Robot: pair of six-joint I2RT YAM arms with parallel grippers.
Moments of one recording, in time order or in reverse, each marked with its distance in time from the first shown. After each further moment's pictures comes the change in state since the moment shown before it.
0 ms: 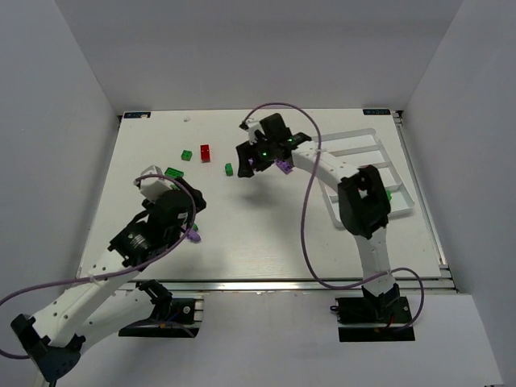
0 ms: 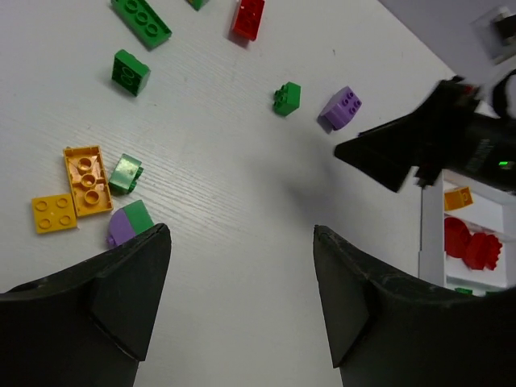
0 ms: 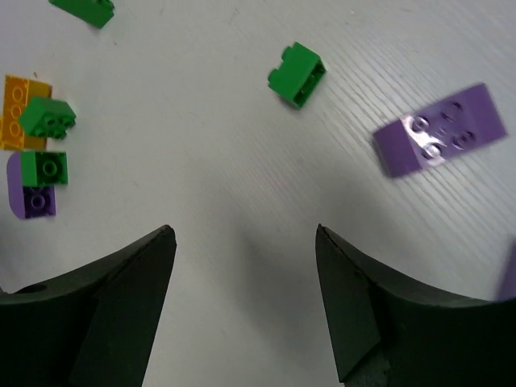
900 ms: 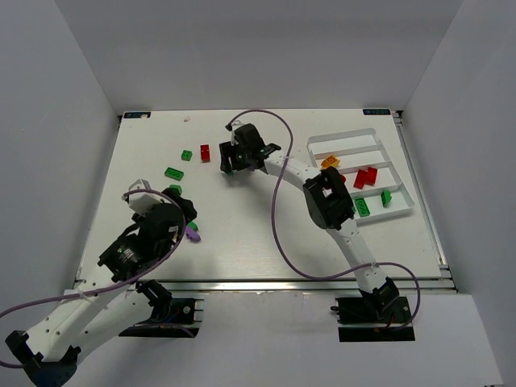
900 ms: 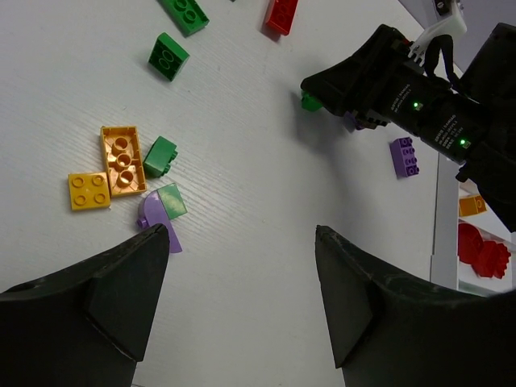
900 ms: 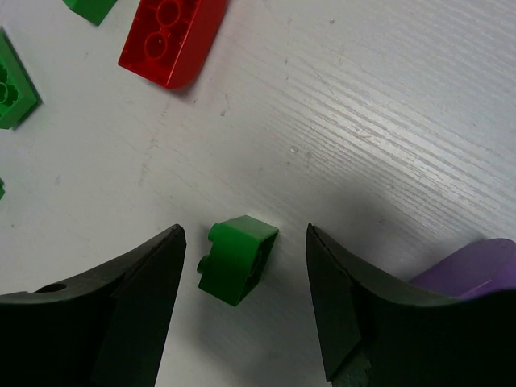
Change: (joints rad) left arm 0.000 -0.156 -0.073 -0.114 -0.038 -0.080; right arm 0.097 0.414 0.357 0.187 0.270 0.237
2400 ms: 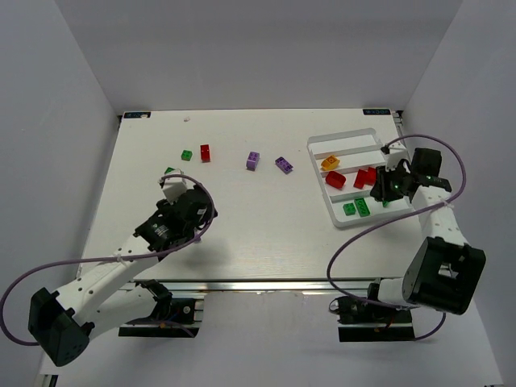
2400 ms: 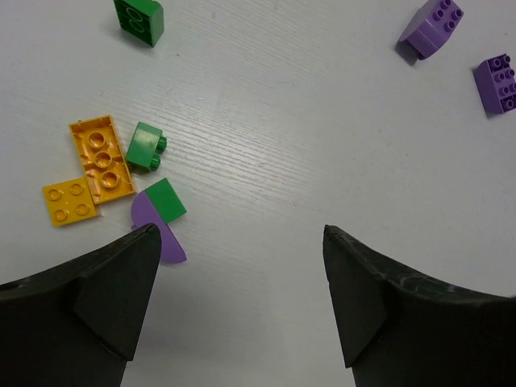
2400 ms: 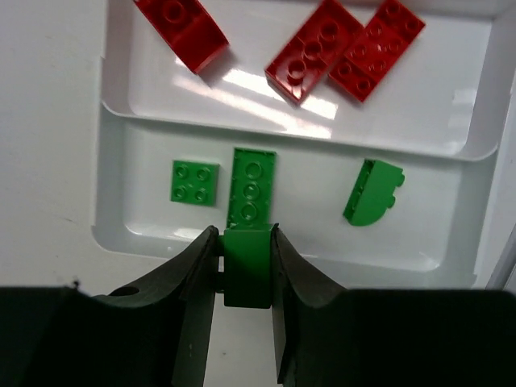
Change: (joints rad) left arm 0.021 0.283 -0.032 0.173 0.085 0.161; right arm -0.923 -1.222 -1.183 -0.286 -0.296 -0.667
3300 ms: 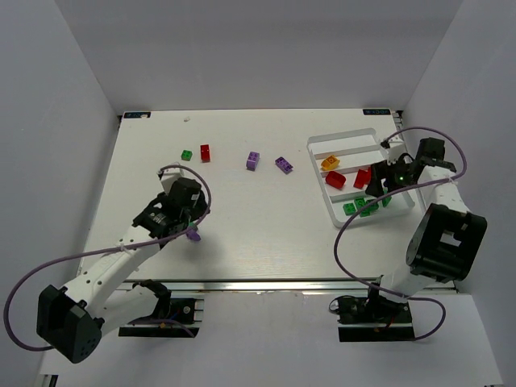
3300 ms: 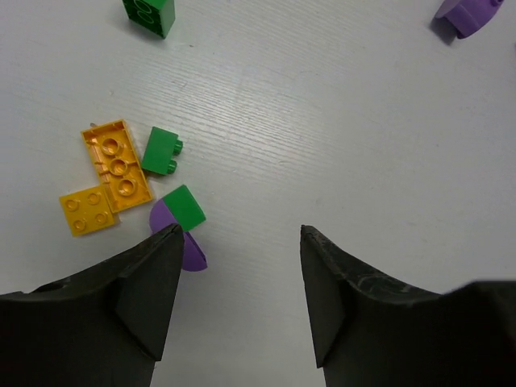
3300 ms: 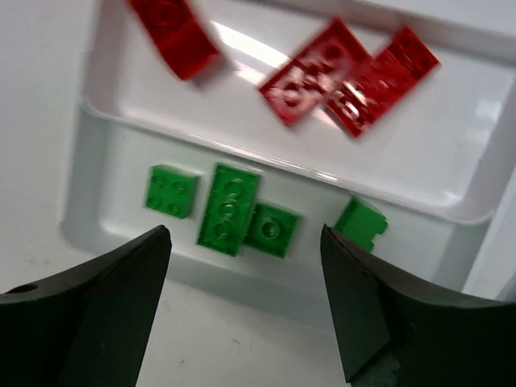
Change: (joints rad) left arm 0.139 0.074 0.045 0.002 0.162 0.118; right arm -0.076 0.270 0.165 -0.077 -0.086 -0.166
